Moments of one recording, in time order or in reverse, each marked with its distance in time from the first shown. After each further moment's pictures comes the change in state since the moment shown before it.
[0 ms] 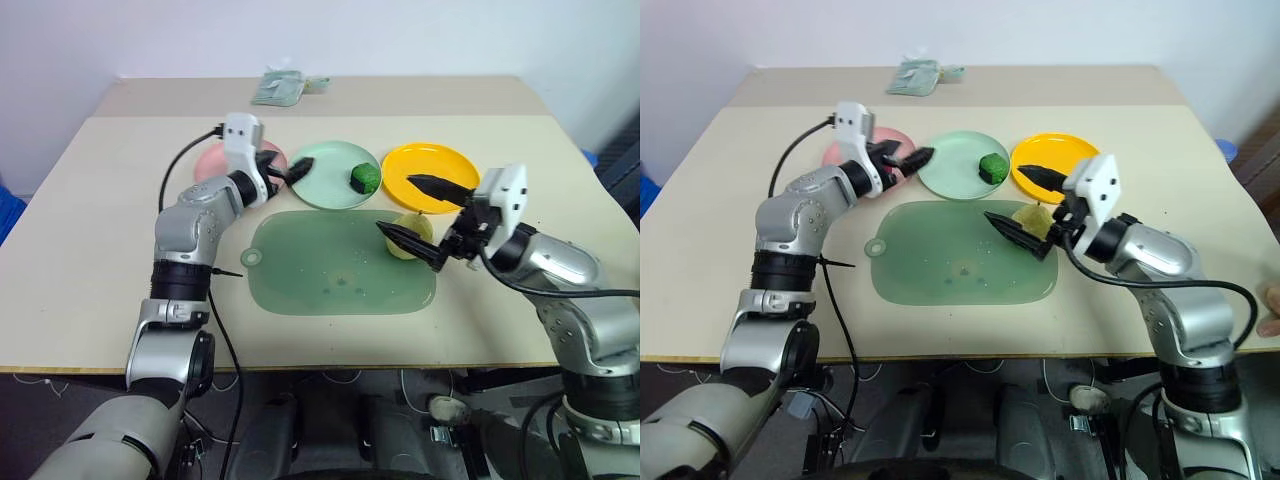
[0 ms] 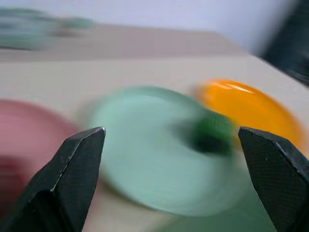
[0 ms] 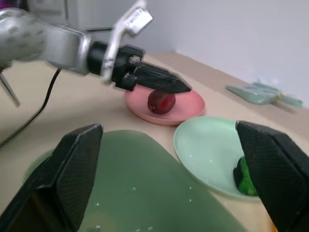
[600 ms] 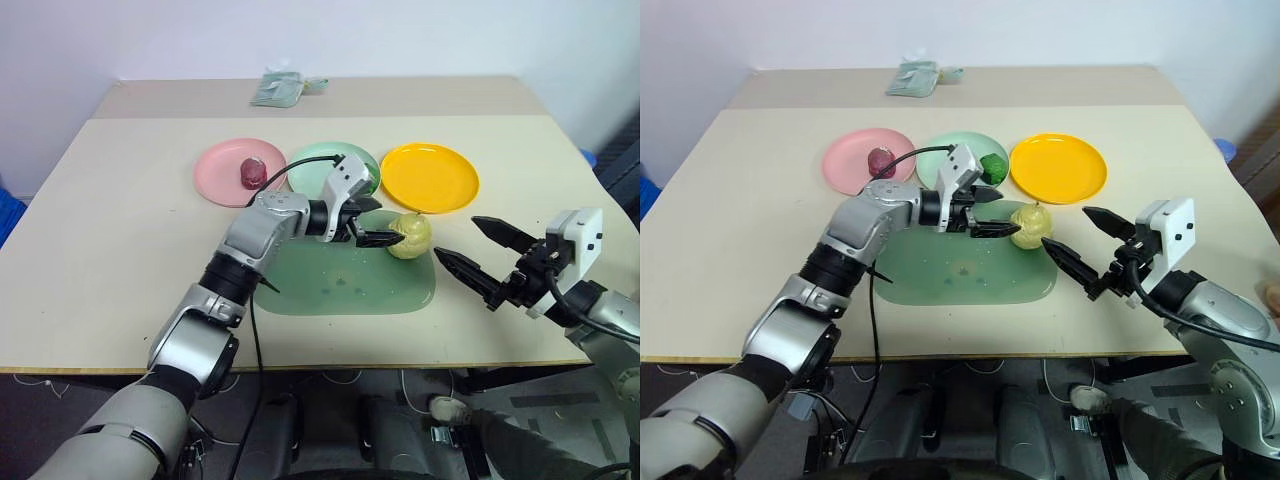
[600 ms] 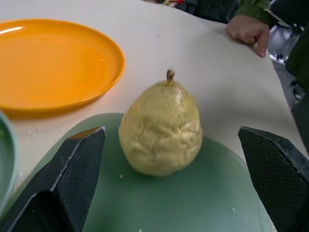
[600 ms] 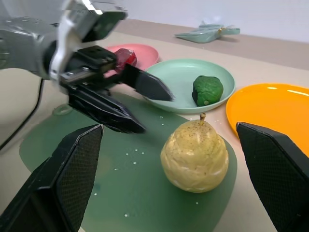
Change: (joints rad) left arm -0.134 -0.094 -0.344 0.214 0.116 -0.162 -0.380; right arm 0.327 -0.040 -0.280 -0.194 0.182 0.163 -0.149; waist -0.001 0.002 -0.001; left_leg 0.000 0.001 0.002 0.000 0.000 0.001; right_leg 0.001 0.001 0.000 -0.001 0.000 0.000
